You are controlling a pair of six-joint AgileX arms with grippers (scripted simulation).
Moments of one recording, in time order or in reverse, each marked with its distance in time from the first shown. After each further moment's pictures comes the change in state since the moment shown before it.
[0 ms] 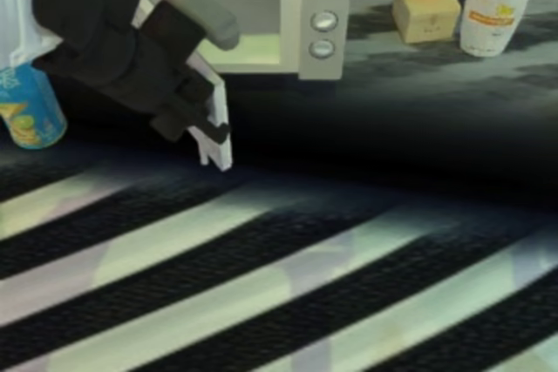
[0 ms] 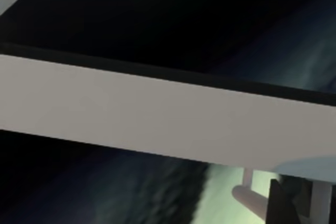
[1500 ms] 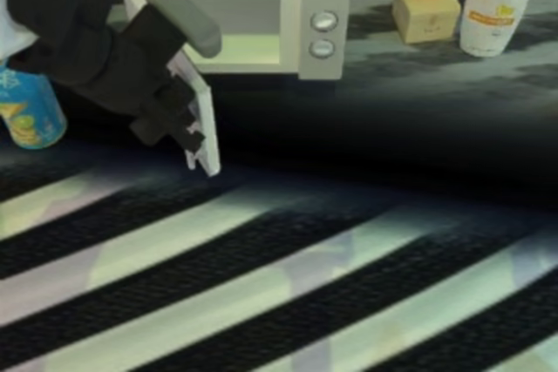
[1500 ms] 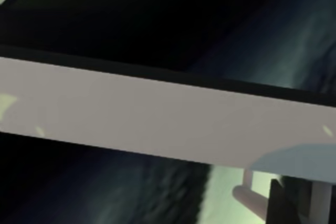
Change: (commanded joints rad) left arm 0.052 -0.019 -0.015 -0.034 0.066 0.130; right arm 0.000 0.000 0.000 0.000 0.000 0.000
